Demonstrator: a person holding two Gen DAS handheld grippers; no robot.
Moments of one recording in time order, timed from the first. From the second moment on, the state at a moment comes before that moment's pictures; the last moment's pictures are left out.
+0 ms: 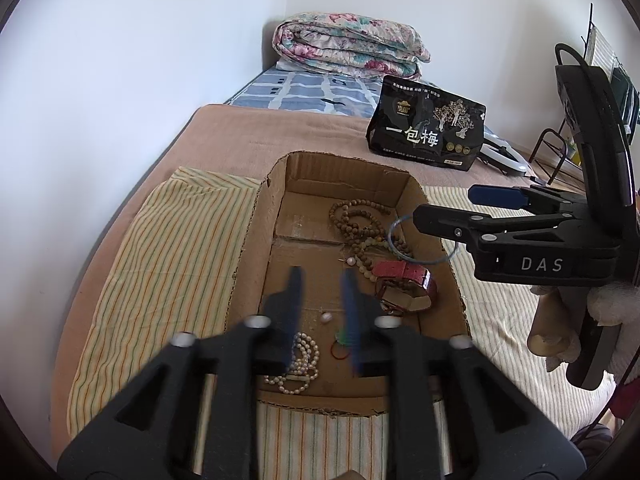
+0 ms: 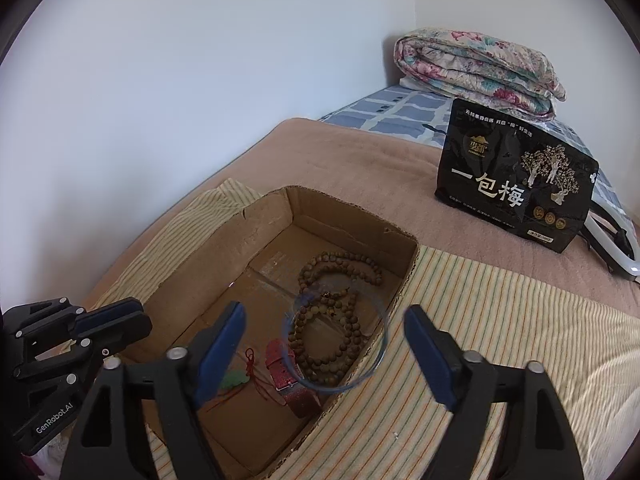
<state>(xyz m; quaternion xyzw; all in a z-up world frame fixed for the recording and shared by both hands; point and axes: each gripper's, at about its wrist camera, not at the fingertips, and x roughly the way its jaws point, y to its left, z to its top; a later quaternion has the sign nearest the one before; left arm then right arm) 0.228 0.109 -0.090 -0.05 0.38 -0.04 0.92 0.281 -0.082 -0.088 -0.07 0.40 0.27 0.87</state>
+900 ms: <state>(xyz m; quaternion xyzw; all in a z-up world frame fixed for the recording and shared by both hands) 0.215 0.104 -0.074 -0.05 0.36 -0.04 0.93 0.265 -0.090 -0.066 -0.07 0.38 0.26 0.89</state>
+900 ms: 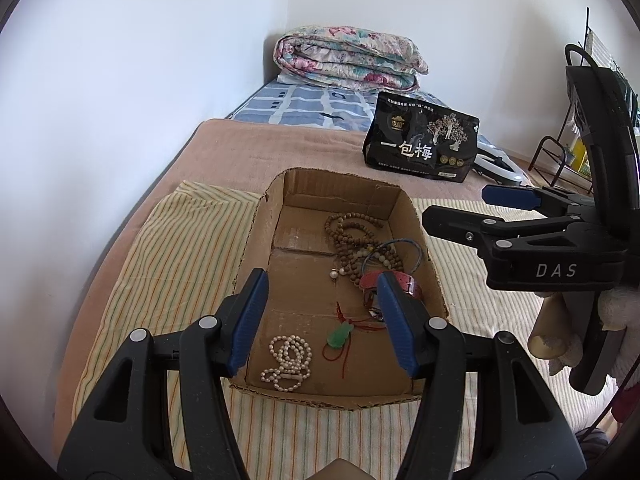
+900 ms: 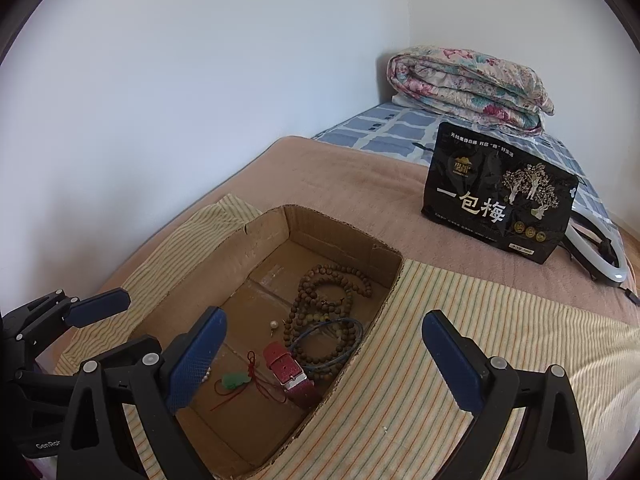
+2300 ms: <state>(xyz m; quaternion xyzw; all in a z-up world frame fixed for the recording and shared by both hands) 0.101 0.068 0.041 -0.02 0.27 -0.01 0.96 0.155 -0.181 0.034 -0.05 0.30 0.23 0.92</state>
